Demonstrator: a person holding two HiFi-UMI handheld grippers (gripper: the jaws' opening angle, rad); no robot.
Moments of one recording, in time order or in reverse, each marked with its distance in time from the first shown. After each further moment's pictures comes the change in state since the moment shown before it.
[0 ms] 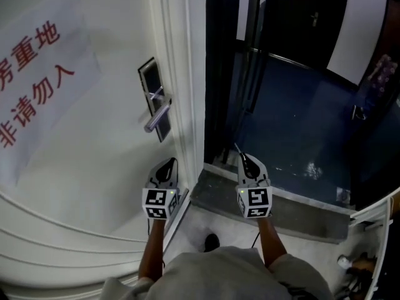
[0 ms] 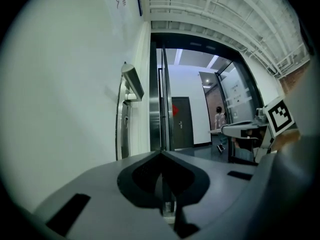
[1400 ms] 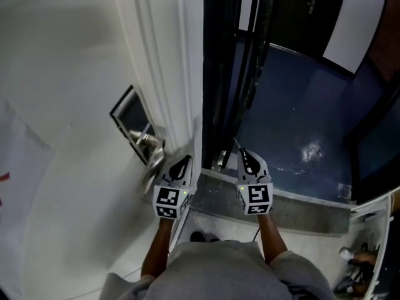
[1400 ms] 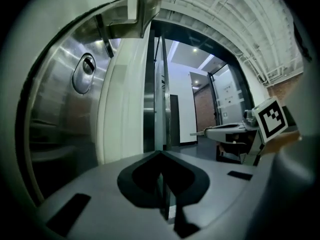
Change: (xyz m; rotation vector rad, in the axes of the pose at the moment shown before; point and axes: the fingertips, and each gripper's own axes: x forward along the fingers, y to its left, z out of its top) left arm 0.178 0.029 -0.026 -0.021 0.037 -0.198; right arm 0.167 -0.036 -0.043 0.003 0.066 -0.060
